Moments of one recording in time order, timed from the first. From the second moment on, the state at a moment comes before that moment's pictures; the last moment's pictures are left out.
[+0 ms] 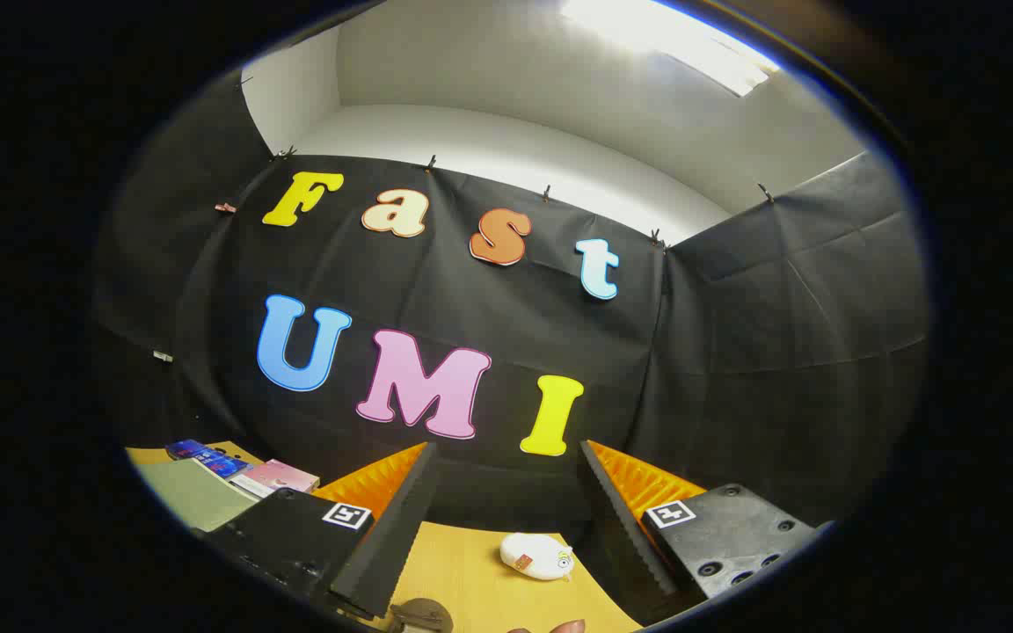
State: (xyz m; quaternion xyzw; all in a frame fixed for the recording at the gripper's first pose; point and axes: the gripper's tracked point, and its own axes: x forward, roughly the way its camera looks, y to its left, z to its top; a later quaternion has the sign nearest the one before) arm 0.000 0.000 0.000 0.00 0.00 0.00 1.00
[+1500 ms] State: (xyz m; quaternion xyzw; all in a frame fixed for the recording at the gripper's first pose) arm -0.066 0.270 -0.134 0.40 0.32 0.45 0.73
